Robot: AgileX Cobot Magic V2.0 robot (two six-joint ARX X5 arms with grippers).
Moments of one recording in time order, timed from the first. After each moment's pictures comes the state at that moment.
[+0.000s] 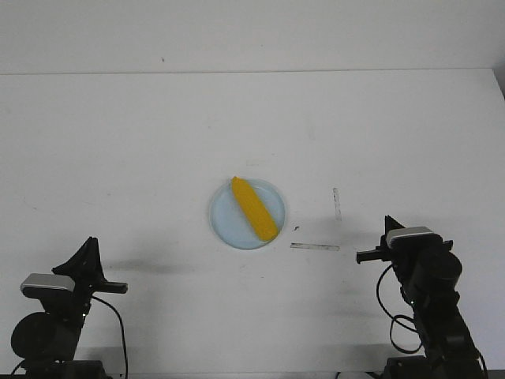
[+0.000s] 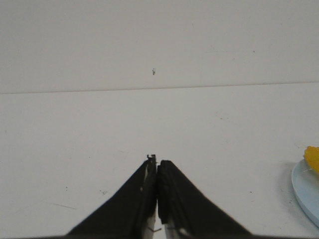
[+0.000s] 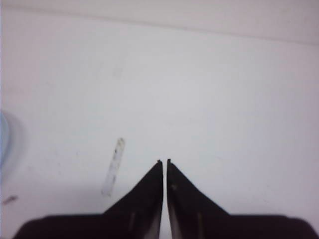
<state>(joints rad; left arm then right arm) -0.01 0.14 0.32 -0.07 0.06 0.01 0.04 0.61 0.47 -0.17 -0.03 -0.03</state>
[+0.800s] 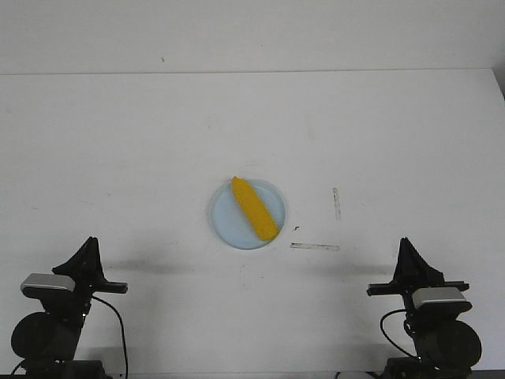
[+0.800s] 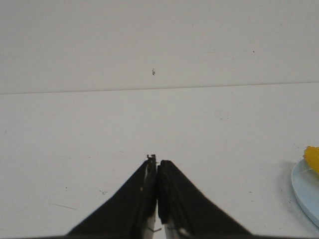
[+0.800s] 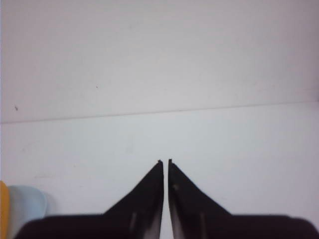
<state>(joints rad) -0.01 0.14 0.32 -0.07 0.06 0.01 0.03 0.01 0.28 -0.22 -0.03 0.11</state>
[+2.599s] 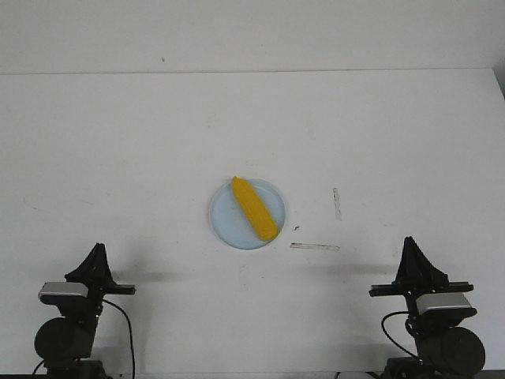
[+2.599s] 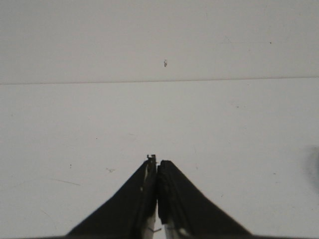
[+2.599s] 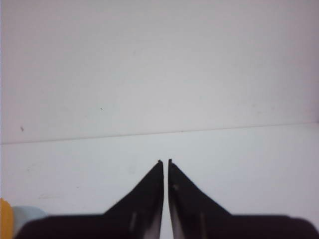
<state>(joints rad) -0.02 0.00 0.03 0.12 0.01 0.01 0.03 0.00 0.28 -0.17 -0.03 0.11</state>
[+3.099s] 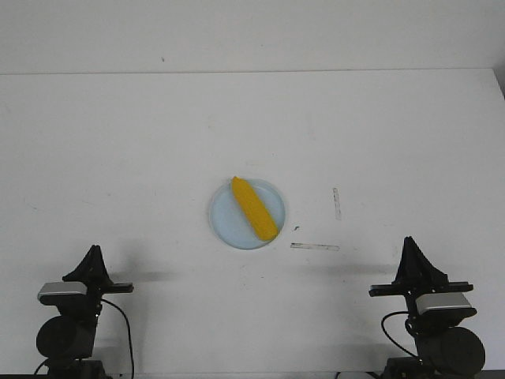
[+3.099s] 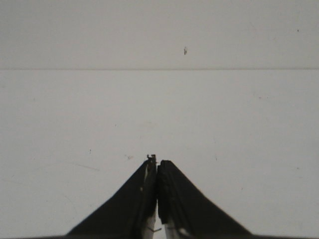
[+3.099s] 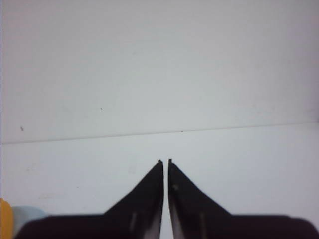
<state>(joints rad) -0.02 0.00 0.03 0.10 -0.06 0.00 0.03 0.00 0.28 -0.17 -0.03 0.11</state>
